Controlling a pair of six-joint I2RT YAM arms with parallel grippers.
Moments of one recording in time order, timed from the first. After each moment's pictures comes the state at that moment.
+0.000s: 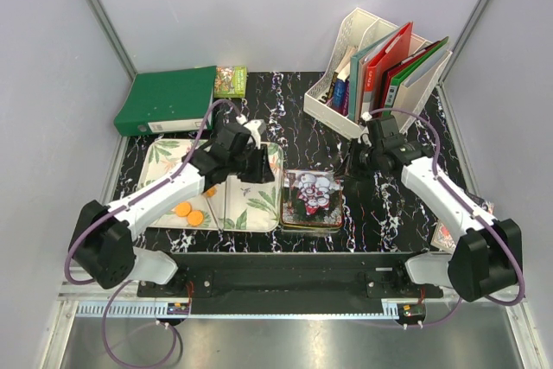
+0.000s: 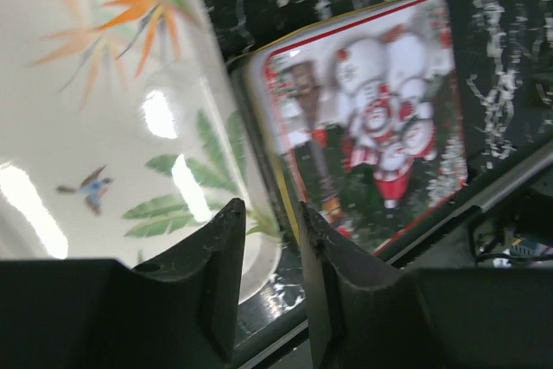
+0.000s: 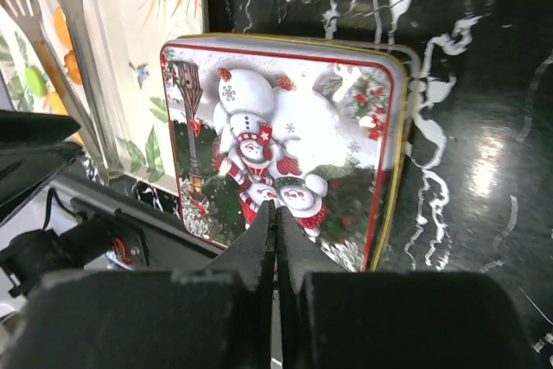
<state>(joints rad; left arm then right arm) -0.62 1.36 0.96 -0.43 0.19 -0.49 0.33 1.28 1.00 -0.65 -0.31 0.57</state>
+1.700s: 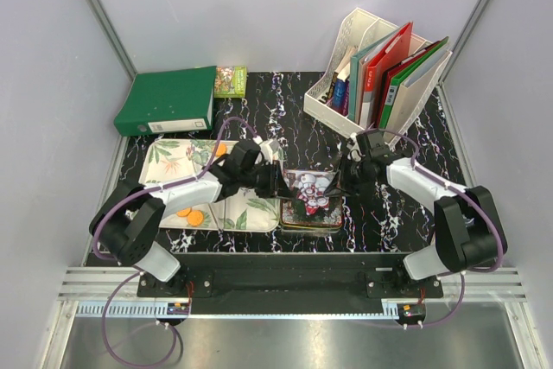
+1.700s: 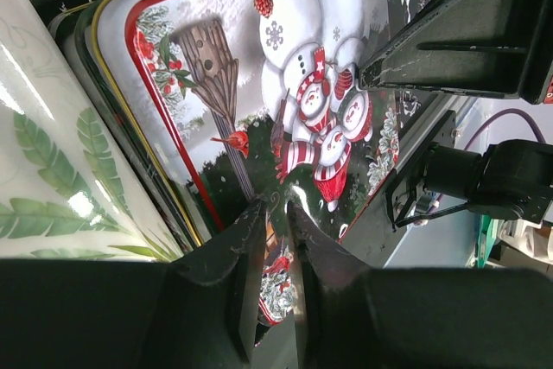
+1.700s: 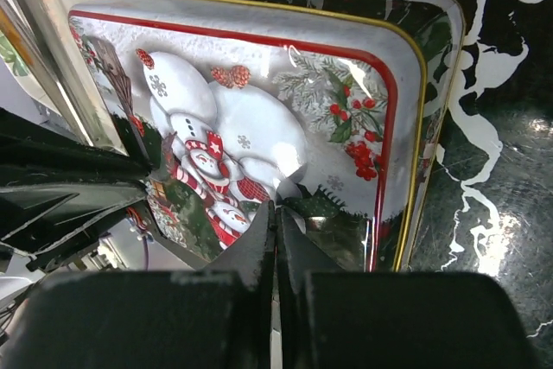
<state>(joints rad) -0.66 1.53 0.79 0.00 0.49 -0.70 0.33 1.47 0.83 -0.44 -0.51 0.63</state>
